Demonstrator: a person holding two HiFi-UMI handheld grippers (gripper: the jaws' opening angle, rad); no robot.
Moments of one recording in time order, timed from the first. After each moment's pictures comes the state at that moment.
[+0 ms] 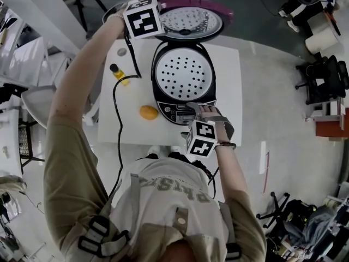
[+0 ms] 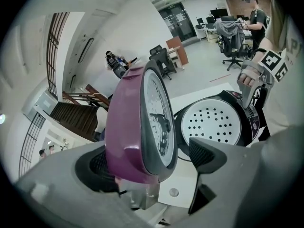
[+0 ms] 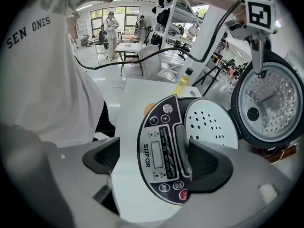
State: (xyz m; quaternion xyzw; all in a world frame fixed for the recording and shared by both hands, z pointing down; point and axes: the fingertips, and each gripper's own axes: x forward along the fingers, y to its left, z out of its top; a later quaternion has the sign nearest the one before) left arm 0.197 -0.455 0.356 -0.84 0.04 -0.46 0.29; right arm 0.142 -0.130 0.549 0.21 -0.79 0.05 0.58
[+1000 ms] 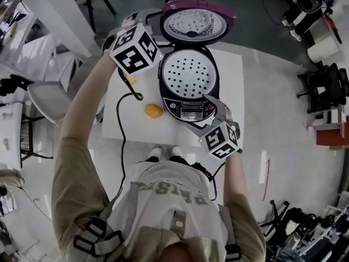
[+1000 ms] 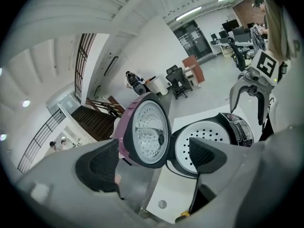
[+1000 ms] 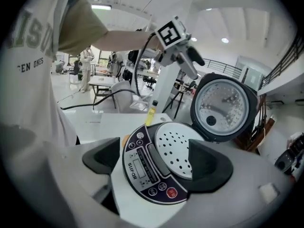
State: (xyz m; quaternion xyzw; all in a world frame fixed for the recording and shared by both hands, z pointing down) left arm 0.147 -0.374 0.312 -0.89 0.14 -0.34 0.27; right arm 0.156 -0.151 0.466 0.41 -0.83 0.01 0.38
